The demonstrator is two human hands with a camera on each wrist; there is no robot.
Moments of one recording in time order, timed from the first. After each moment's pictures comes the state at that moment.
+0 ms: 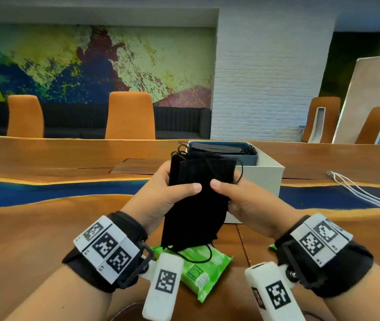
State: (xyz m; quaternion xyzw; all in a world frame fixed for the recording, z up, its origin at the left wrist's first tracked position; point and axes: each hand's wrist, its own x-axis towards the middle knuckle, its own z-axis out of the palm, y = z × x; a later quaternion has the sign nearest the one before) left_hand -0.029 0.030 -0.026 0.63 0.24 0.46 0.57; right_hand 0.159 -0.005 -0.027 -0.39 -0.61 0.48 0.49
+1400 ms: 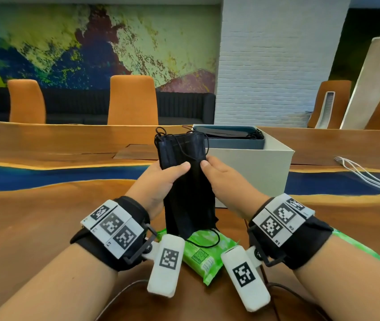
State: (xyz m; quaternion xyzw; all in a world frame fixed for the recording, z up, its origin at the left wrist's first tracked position) left_hand -0.028 0.042 -0.037 0.57 0.30 0.49 0.59; right_hand 0.114 0.012 -0.025 -0.56 -0.65 0.30 0.42
